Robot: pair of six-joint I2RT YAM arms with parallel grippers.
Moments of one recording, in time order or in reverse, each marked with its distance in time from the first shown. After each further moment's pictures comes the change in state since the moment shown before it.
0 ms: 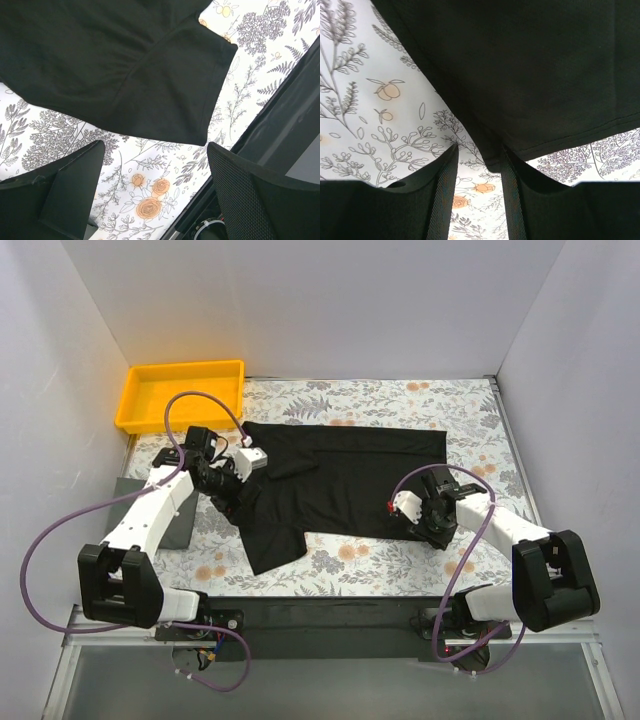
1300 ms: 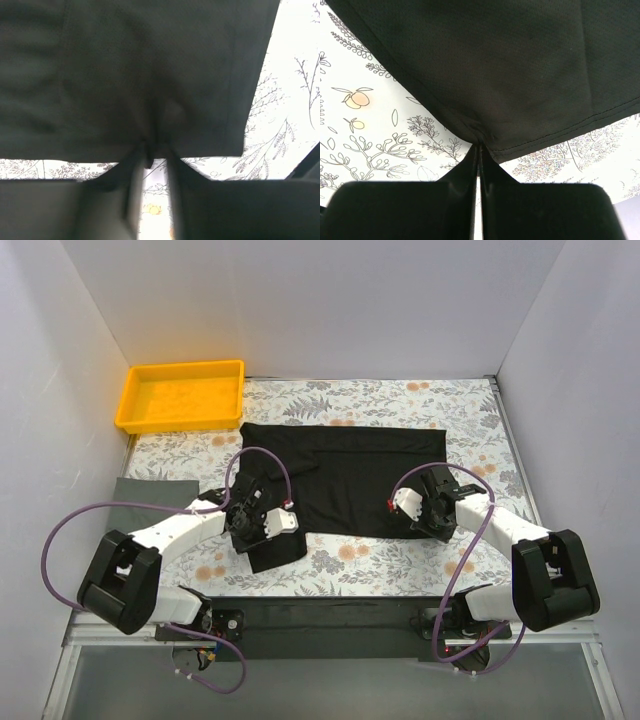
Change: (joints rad) left arm -0.338 -0.001 -0.395 0.317 -0.338 0.175; right arm 0.005 0.005 -0.013 0.069 0.068 -0.010
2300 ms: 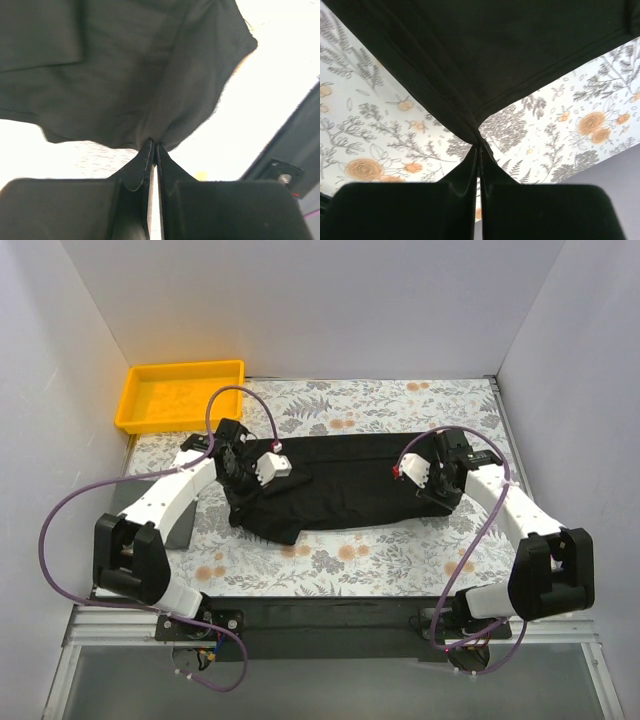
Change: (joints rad) left arm 0.161 0.121 0.481 -0.358 0.130 -0.024; right arm -0.085 0.027 0.301 -0.181 -0.052 -0.117
